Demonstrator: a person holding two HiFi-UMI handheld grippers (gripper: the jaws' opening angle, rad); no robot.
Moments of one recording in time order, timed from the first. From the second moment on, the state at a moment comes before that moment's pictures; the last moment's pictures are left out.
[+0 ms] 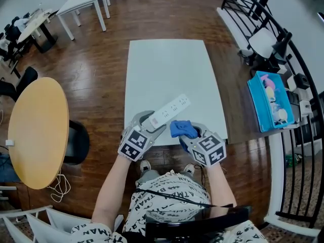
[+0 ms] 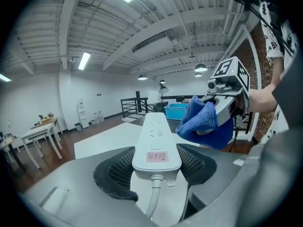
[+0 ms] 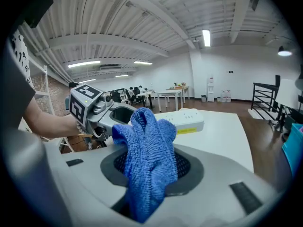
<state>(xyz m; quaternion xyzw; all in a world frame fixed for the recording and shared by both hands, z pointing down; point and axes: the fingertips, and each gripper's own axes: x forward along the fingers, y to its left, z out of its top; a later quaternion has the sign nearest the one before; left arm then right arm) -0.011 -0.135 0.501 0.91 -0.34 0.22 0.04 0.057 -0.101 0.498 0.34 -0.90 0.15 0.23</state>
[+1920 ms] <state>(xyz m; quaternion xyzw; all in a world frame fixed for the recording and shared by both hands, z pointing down) -0.014 -0.064 0.491 0.93 -0.24 0.27 -0.07 0.127 -0.134 0.509 0.35 -0.87 0.11 0.32</state>
